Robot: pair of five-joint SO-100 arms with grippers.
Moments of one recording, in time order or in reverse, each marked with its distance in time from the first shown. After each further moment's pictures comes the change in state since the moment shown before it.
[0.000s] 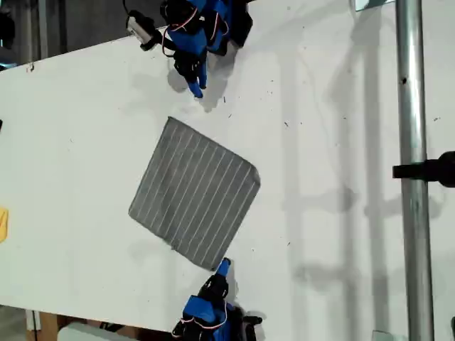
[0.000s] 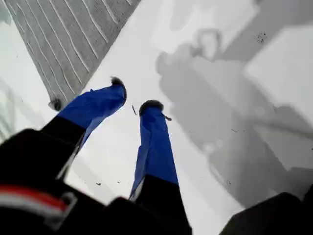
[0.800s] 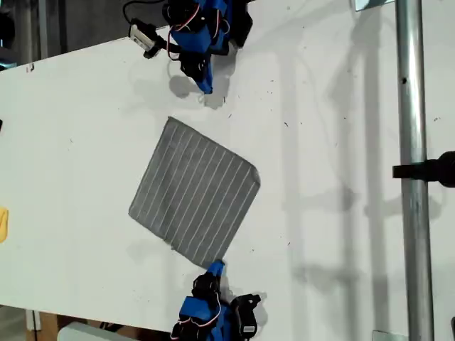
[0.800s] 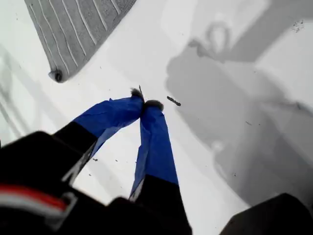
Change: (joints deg) arm 0 -7.1 0.0 0.0 0.0 -33.1; arm 1 -6.9 0.0 0.0 0.0 -0.3
